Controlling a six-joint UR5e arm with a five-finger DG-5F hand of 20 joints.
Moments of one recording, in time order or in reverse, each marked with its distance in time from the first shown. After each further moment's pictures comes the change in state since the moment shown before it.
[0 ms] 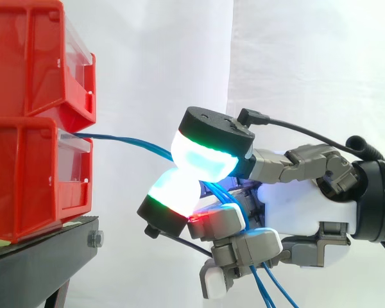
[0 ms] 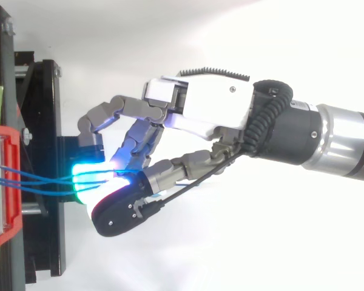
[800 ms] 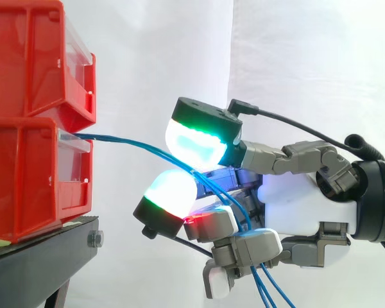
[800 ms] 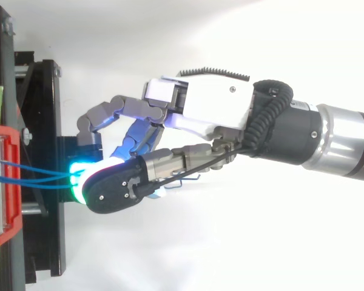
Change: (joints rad) arm 0.000 0.000 0.000 -0.001 0.000 0.000
